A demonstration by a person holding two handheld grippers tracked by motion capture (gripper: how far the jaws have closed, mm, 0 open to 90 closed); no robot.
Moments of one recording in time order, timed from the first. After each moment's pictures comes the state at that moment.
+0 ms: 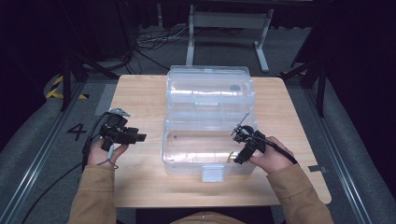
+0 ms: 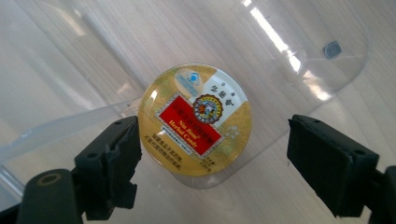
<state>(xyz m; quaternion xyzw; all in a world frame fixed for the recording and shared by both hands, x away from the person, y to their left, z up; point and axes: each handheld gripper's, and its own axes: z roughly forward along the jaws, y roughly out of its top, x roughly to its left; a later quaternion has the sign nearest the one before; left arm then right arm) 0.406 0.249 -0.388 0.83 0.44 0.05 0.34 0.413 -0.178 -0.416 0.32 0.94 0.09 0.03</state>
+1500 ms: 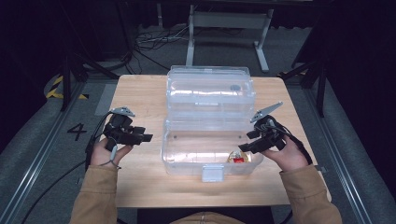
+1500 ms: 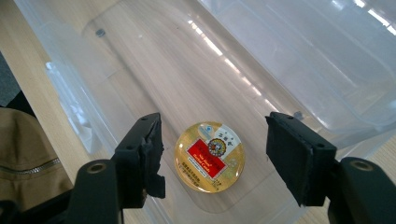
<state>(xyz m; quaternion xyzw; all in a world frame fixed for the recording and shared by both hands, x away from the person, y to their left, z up) 0.396 0.230 -0.371 0.85 0.39 0.04 0.36 0.395 -0.217 -0.357 0.31 0.91 0.29 0.05</state>
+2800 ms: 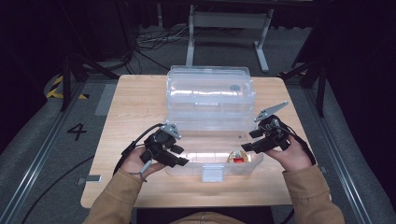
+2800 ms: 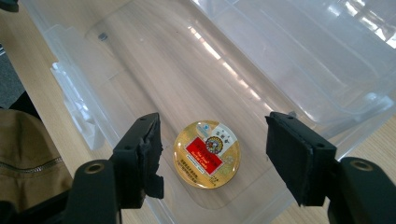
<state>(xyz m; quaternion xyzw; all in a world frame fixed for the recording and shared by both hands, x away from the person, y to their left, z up) 0.367 0.116 -0.376 0.93 0.20 -0.03 0.31 0.392 -0.225 -0.352 0.31 0.90 0.30 0.05</state>
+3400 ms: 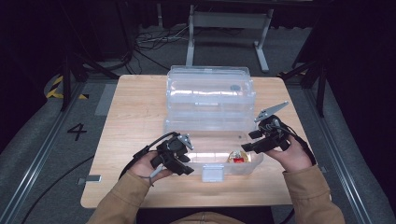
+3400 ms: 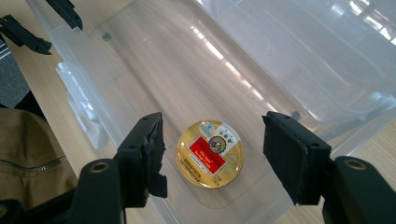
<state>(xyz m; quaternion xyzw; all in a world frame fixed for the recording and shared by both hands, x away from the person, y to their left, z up) 0.364 0.090 -0.397 0.95 0.18 -0.05 0.24 0.391 -0.225 -0.352 0.31 0.90 0.30 0.05</state>
